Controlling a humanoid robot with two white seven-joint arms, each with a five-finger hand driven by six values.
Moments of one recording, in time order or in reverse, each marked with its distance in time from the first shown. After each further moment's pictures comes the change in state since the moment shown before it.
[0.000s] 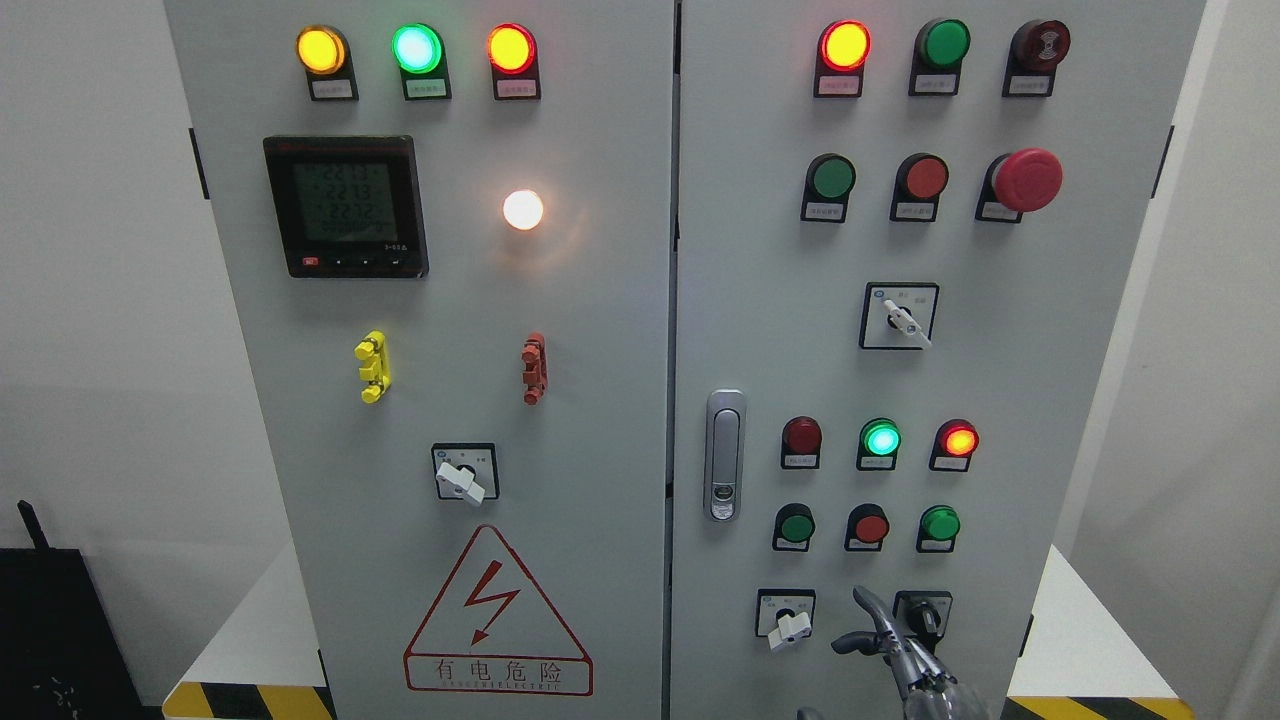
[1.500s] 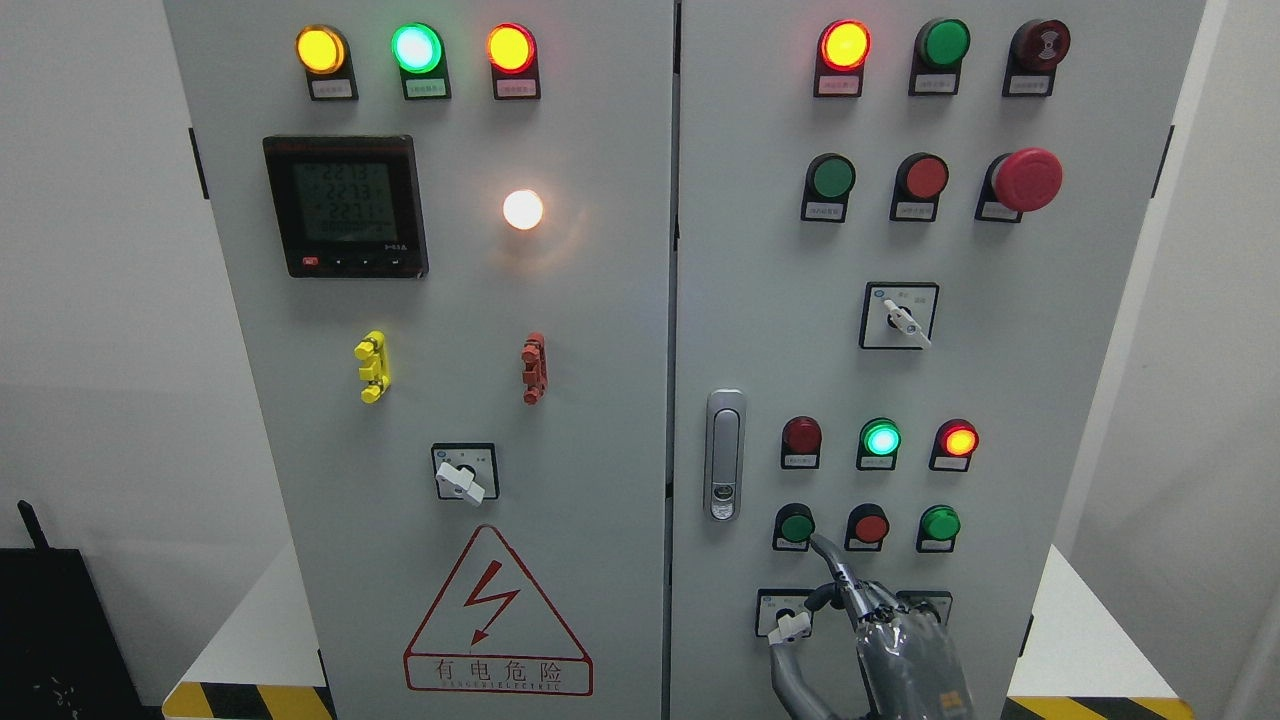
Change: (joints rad) left arm 0.000 0.000 0.000 0.000 0.000 0.000 0.000; right arm -0.159 0.004 0.014 0.108 0.138 0.039 0.014
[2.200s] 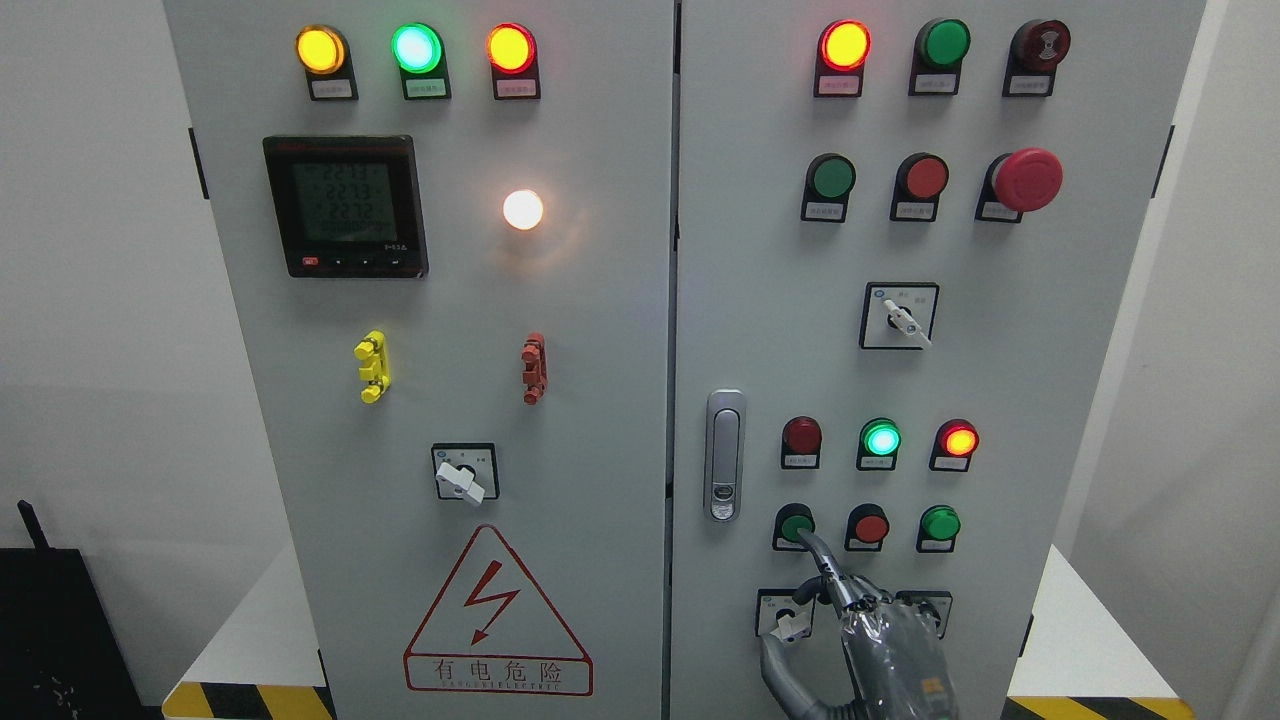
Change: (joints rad) left arm 0.000 0.000 0.000 0.000 0.000 0.000 0.000; right arm -0.039 0.001 0.011 0.058 0.003 0.016 0.000
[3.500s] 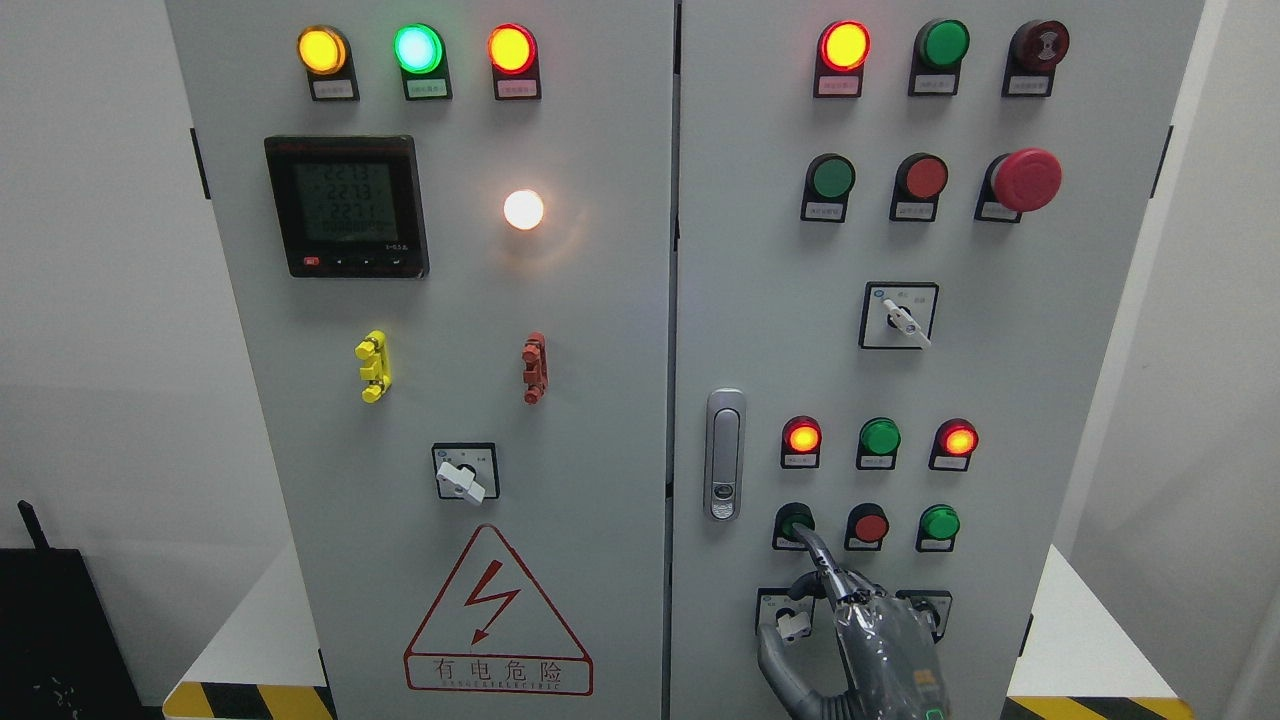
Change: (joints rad) left arm 0.000 0.000 0.000 0.000 0.000 0.000 0.000; right arm -0.013 0.002 0.004 0.025 -0.016 0.011 -0.004
